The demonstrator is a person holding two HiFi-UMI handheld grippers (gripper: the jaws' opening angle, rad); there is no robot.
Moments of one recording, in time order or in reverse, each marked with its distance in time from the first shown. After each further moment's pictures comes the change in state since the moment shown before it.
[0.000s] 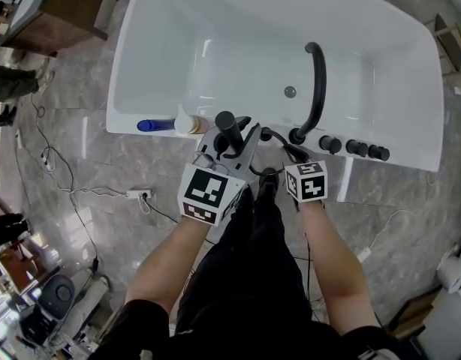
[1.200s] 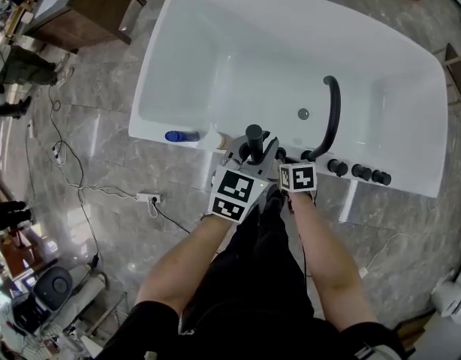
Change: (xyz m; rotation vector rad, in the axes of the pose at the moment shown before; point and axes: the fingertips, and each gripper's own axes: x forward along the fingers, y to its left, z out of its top) left arm 0.009 0.018 0.007 -0.026 0.059 0.039; right arm 0.050 0.025 0.010 0.098 0.204 0.016
